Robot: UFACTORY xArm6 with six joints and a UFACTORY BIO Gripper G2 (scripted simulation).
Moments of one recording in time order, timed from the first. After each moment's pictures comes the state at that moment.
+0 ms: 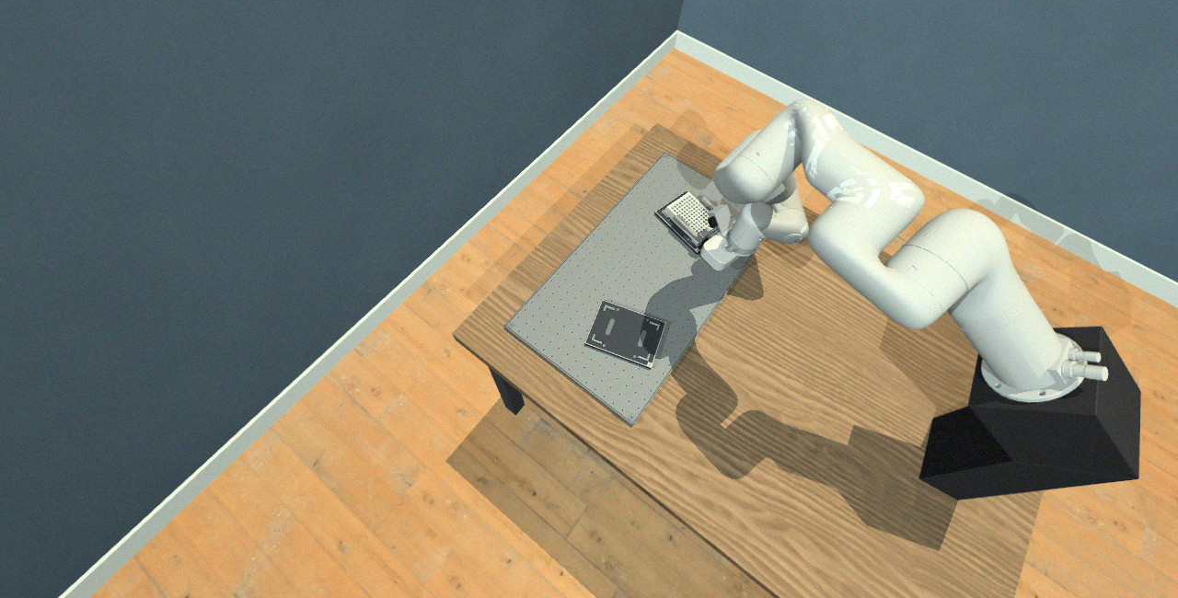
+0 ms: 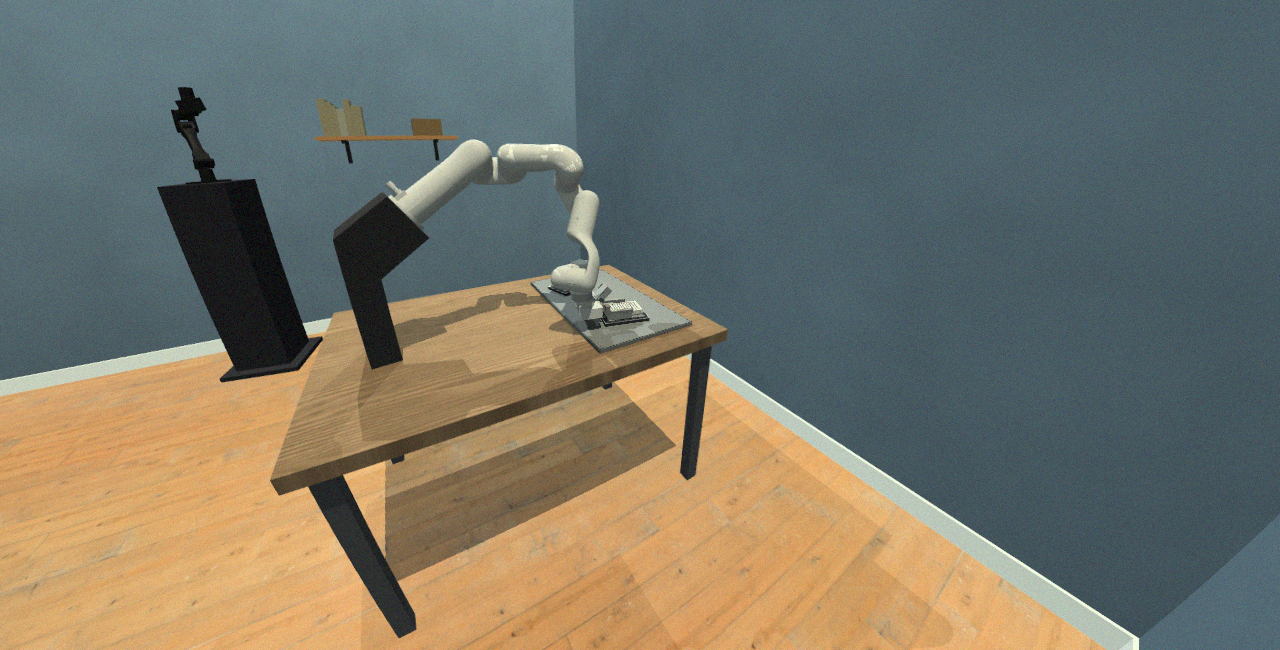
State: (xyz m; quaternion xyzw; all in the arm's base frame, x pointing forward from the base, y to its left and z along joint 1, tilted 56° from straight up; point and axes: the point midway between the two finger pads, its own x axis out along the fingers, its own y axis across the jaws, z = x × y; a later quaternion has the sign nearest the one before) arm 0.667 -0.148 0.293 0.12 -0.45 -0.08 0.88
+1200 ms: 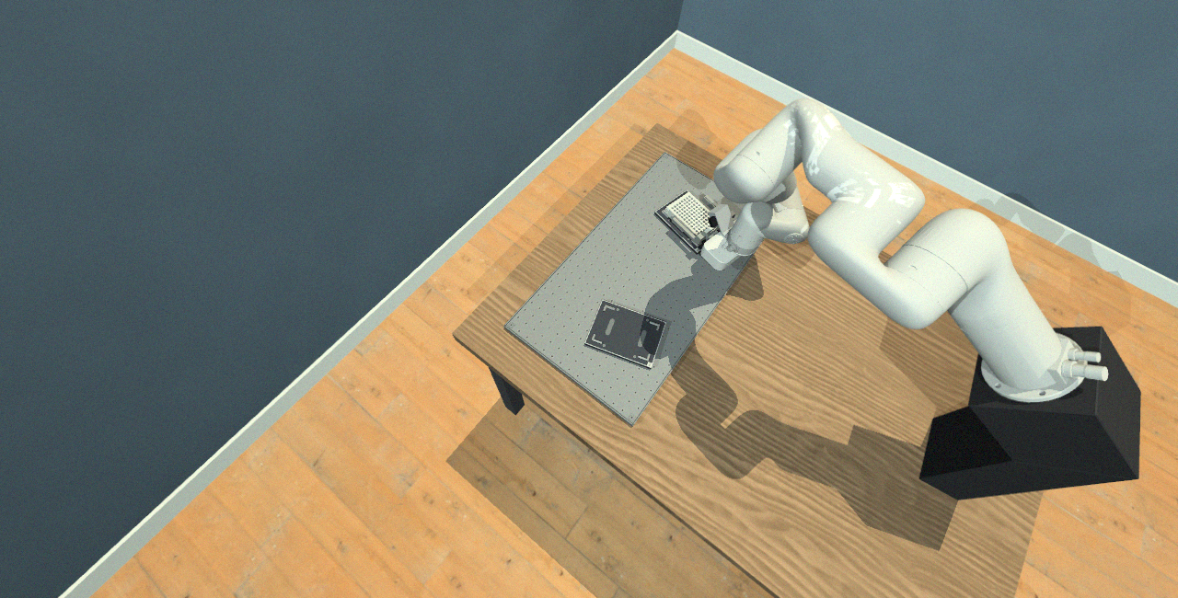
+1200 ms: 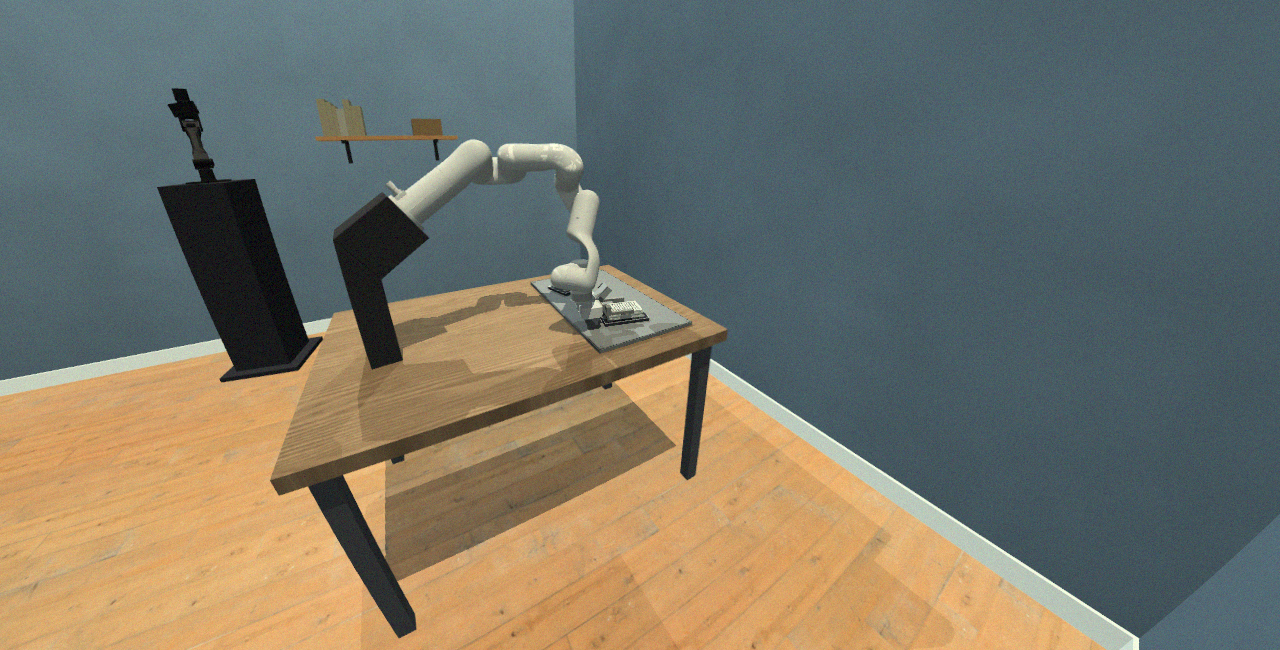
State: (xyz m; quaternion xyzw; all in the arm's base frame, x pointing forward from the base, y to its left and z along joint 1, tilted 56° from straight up) arm 0.665 -0.149 0.294 0.12 -0.45 -0.08 0.88
